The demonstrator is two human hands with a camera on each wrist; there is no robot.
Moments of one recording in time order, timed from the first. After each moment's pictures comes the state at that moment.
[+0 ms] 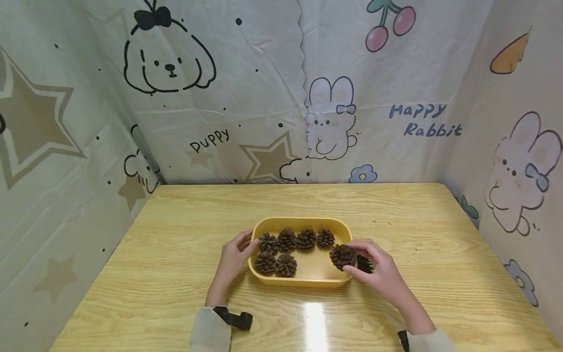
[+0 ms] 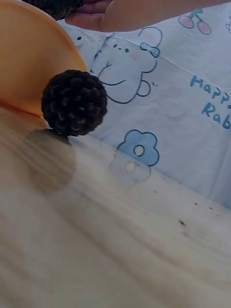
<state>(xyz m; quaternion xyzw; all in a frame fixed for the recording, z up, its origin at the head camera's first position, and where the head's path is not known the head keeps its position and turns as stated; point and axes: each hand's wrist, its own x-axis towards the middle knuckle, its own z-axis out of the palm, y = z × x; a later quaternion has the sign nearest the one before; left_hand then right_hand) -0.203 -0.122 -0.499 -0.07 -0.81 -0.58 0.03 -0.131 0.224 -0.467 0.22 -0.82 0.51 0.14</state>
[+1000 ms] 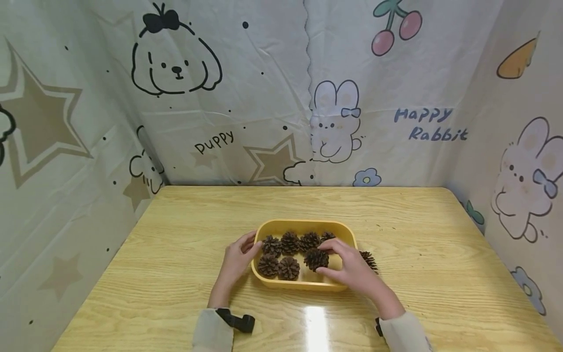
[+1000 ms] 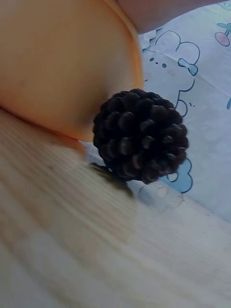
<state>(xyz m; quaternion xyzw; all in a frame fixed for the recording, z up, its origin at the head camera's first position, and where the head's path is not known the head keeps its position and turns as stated) -0.205 -0.124 -0.500 -0.07 -0.81 -0.58 0.01 -0.162 0.178 -0.470 0.28 -0.89 0.34 0.12</state>
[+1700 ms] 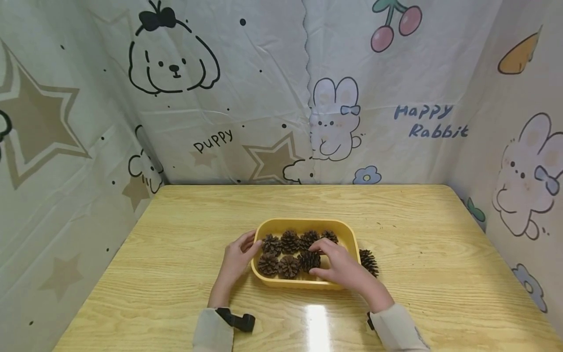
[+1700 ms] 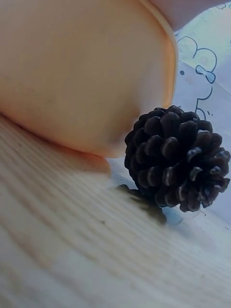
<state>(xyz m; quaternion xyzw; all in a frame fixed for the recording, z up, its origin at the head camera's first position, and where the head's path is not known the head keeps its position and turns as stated) -0.204 -0.123 -0.501 -0.07 -0.81 -0.59 0.01 -0.170 0.162 -0.467 0.29 -0.91 0.30 0.02</state>
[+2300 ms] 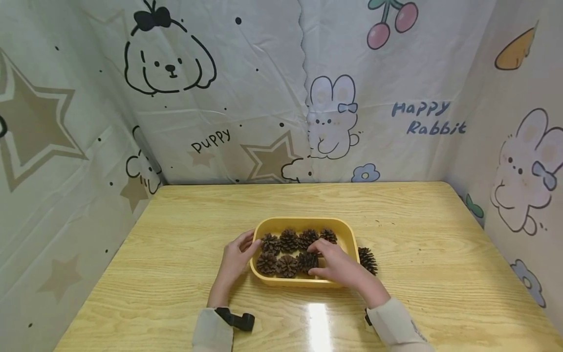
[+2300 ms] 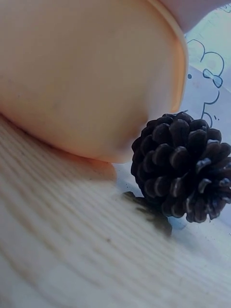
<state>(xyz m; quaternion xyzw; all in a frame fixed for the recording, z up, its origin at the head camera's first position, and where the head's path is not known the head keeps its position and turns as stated) -0.204 -0.122 -0.500 -0.07 -0.81 -0.59 0.01 -0.173 0.160 -0.465 0.27 -0.92 0.30 -0.05</state>
